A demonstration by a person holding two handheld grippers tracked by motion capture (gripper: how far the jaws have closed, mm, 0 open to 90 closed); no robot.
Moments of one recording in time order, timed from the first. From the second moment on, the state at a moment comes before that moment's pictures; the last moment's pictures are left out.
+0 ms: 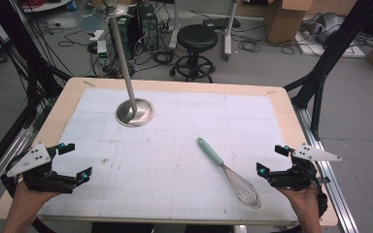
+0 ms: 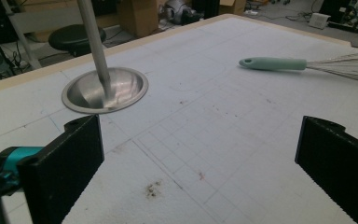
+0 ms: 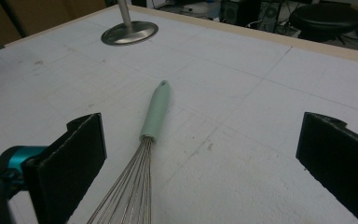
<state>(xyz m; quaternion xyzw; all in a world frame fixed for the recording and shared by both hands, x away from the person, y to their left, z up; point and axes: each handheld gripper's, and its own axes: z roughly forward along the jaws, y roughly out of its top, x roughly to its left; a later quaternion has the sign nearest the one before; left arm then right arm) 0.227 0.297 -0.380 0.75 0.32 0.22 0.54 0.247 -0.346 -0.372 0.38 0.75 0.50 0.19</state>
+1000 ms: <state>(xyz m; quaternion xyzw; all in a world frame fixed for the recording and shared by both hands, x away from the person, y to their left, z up) 0.227 0.300 -0.380 0.75 0.32 0.22 0.54 0.265 -0.325 -0.350 0.37 0.80 0.44 0.18</state>
